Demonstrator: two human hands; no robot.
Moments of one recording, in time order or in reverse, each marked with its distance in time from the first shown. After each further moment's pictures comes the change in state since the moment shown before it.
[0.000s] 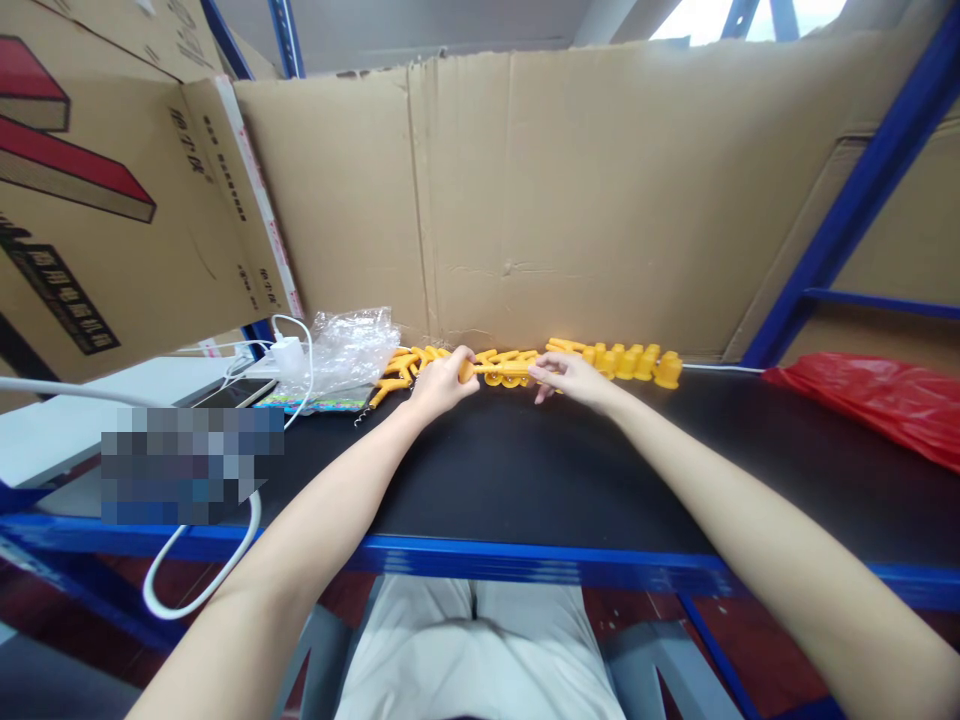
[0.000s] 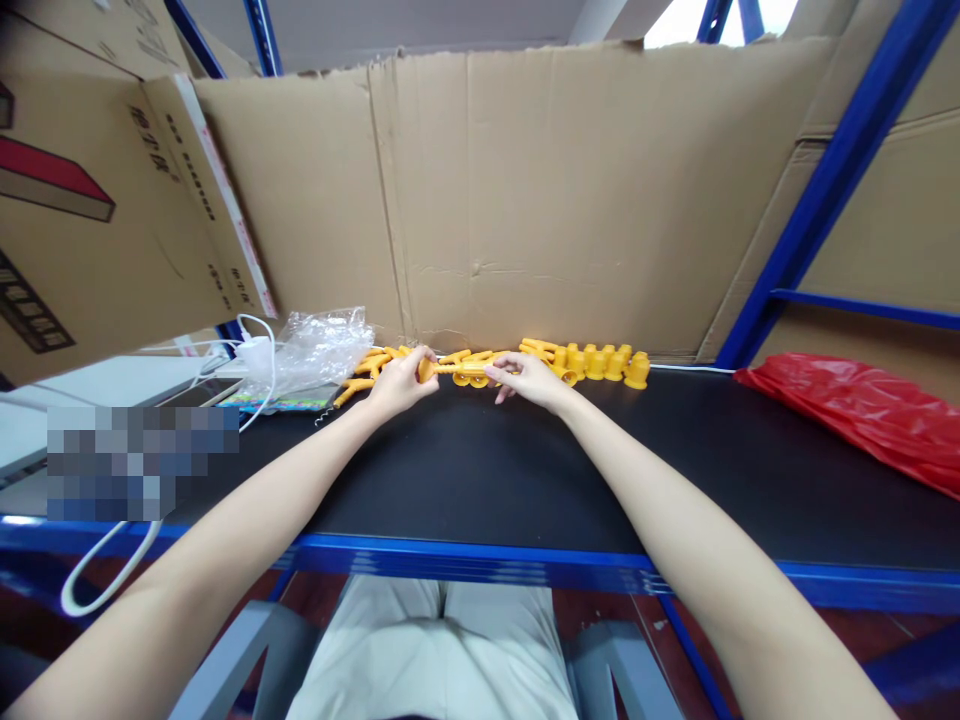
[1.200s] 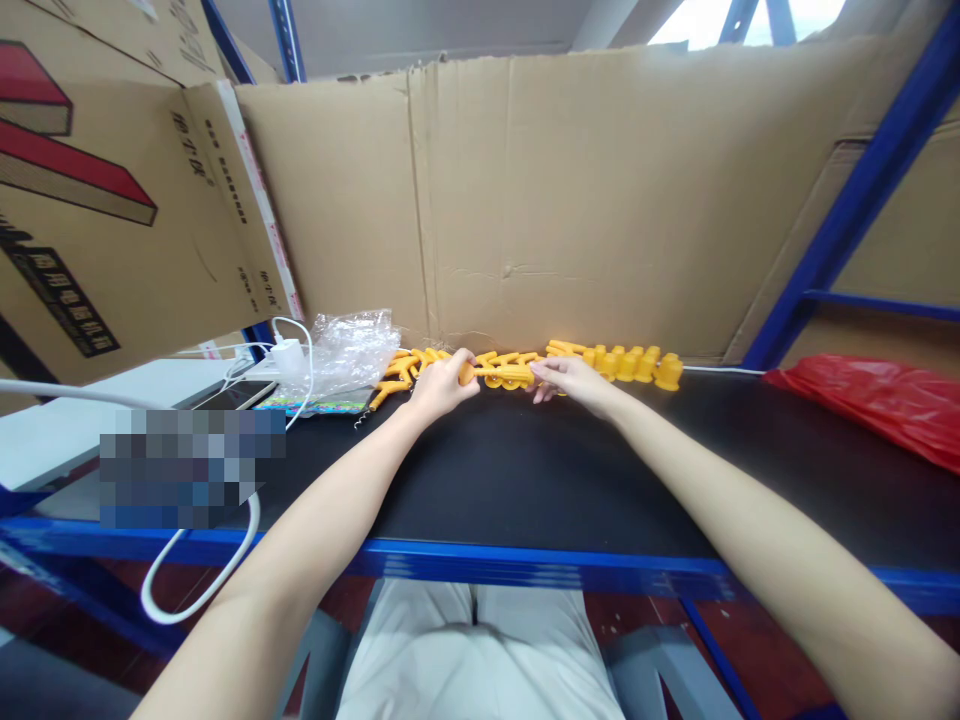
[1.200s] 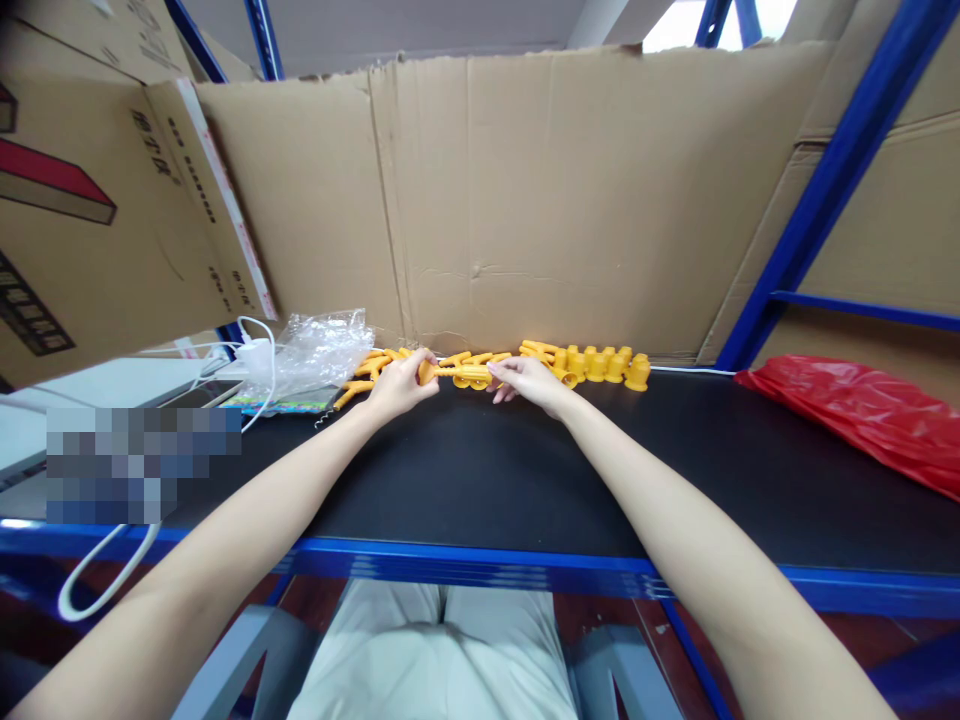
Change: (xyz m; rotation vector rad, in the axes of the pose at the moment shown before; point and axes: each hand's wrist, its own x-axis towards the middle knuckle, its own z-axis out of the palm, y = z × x) left_hand 0.000 0.001 -0.002 0.033 0.004 -0.001; right_hand 0.002 0.002 0.001 0.139 0.024 0.051
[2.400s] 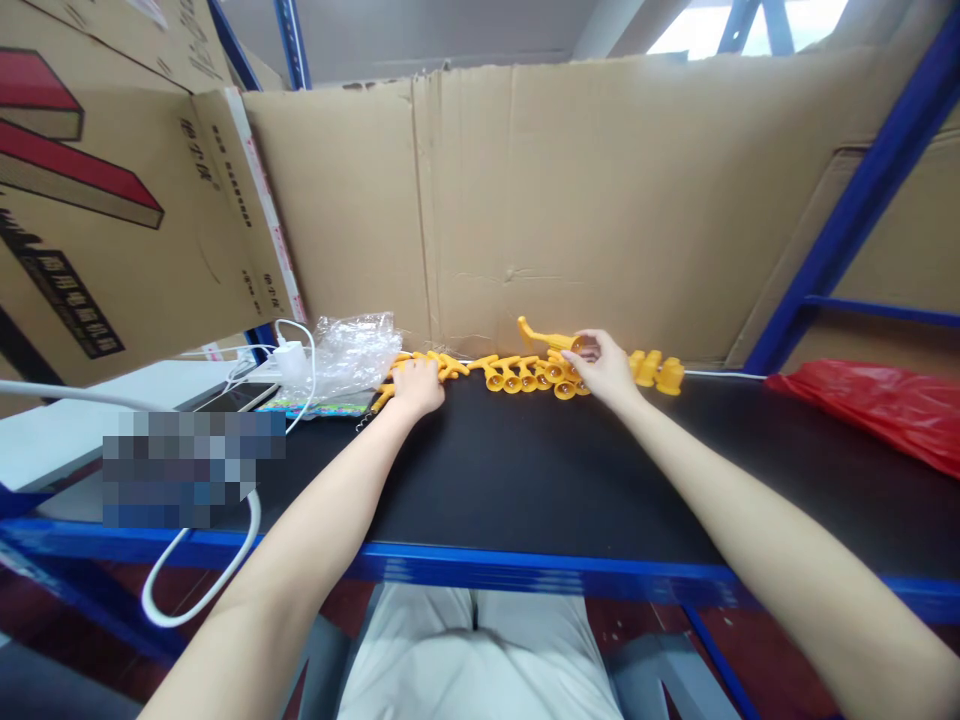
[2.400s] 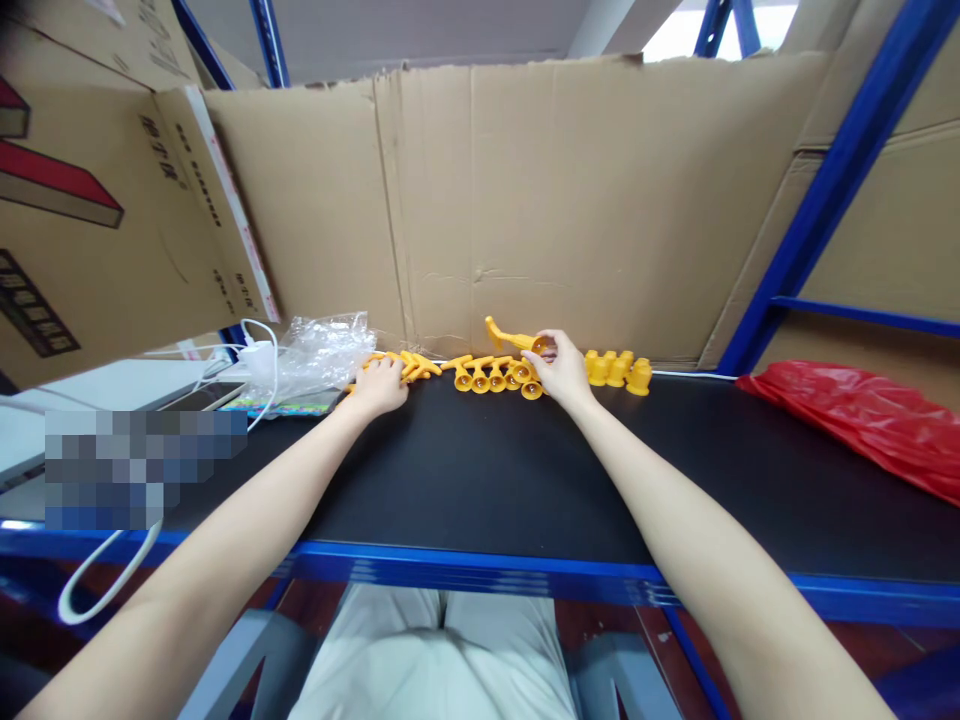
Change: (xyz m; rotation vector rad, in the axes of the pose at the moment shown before) left_hand 0.004 -0.026 -0.006 0.375 -0.238 -0.281; right_hand 0.017 0.027 -0.034 -0.323 0.642 -0.319
